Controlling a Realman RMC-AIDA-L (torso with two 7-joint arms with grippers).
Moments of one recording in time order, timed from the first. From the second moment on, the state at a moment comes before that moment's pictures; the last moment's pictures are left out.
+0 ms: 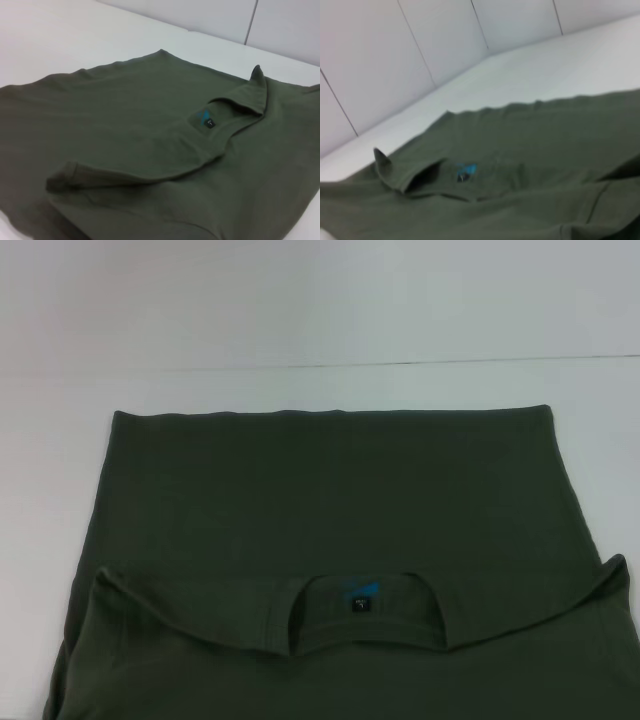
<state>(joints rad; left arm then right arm) -0.22 -2.16 0.09 0.95 2.52 1.91 -0.99 0.01 2.08 -0.09 -0.57 -2.25 -1.83 1.01</state>
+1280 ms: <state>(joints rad) -0.26 -2.16 0.04 0.93 2.47 1.91 -1.02 0.07 2.09 0.05 -0.56 -2.27 -1.84 1.10</state>
